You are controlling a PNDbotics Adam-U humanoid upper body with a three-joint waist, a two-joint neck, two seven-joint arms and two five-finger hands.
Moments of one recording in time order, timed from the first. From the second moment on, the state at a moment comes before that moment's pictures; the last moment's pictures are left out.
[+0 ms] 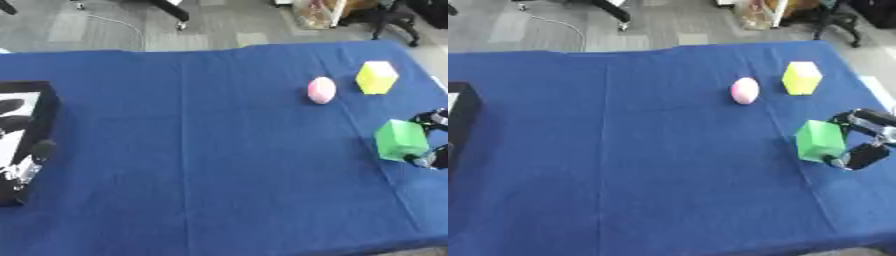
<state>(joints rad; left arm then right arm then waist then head) -0.09 0.18 0.11 -1.83 -0.25 -0.20 -0.08 -0.20 -0.90 0.13 -1.37 0.43 -0.06 0.28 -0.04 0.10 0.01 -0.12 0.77</state>
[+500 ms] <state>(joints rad) -0.09 0.18 0.11 -1.82 -0.25 -0.20 -0.08 -0.18 -0.90 0.10 -1.53 0.38 -0.06 0.17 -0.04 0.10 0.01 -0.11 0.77</state>
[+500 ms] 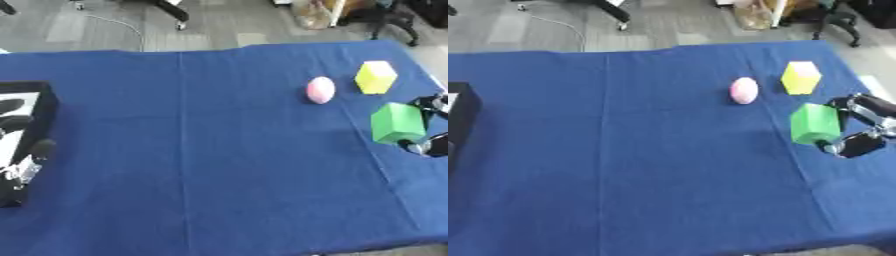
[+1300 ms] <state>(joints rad) -0.26 0.32 0.05 -1.75 -0.29 -0.20 -0.12 -0.25 -0.64 0.14 -1.94 0.32 -0.08 0.15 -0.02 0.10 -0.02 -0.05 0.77</state>
